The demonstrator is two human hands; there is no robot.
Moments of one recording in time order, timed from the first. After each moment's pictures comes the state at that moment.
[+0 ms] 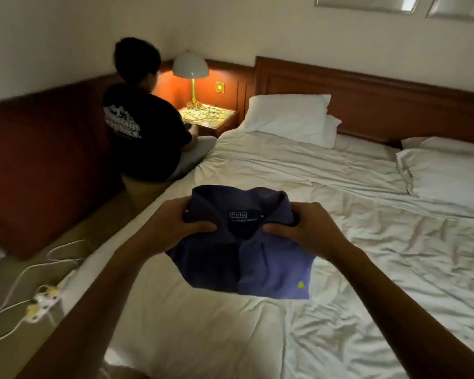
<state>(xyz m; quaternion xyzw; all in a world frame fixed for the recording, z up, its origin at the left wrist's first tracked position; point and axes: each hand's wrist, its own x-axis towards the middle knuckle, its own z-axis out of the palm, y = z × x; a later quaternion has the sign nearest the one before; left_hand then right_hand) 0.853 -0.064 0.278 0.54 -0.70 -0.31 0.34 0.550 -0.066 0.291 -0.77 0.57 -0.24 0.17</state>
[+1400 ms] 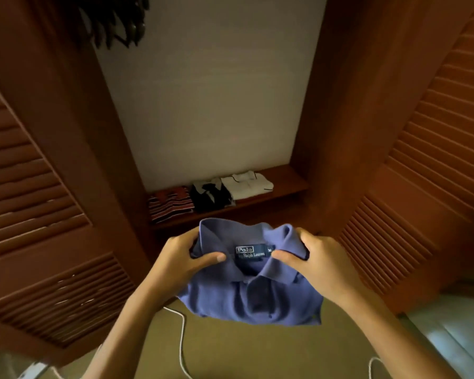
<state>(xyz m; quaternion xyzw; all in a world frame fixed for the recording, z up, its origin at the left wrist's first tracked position) 1.366 0.496 0.271 0.86 0.23 0.23 0.40 1.569 0.280 0.286 -0.82 -0.48 -0.04 0.32</state>
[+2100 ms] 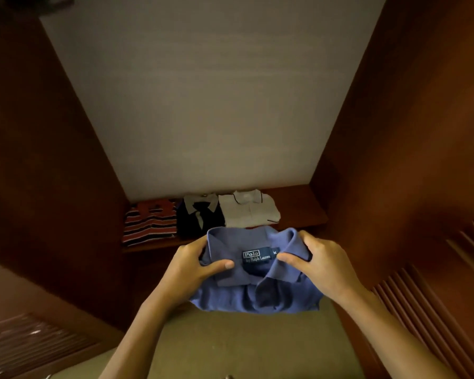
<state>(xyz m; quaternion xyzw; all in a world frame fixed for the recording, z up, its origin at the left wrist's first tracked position) 1.689 0.641 0.202 0.81 0.29 0.23 0.45 1.930 0.472 0.229 -0.78 -0.56 0.02 0.29</state>
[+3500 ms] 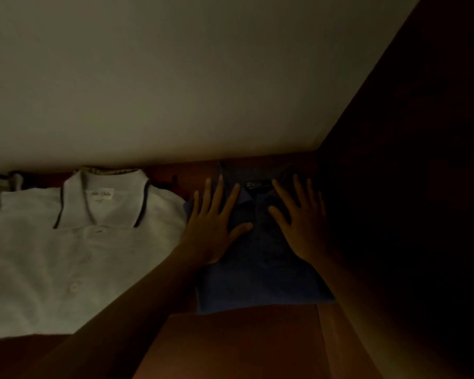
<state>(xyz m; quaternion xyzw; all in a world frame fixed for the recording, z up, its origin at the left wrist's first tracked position) 2.386 0.941 -0.381 0.91 0.37 -0.06 0.16 2.580 0.830 -0.379 -0.84 -0.52 0.13 0.10</state>
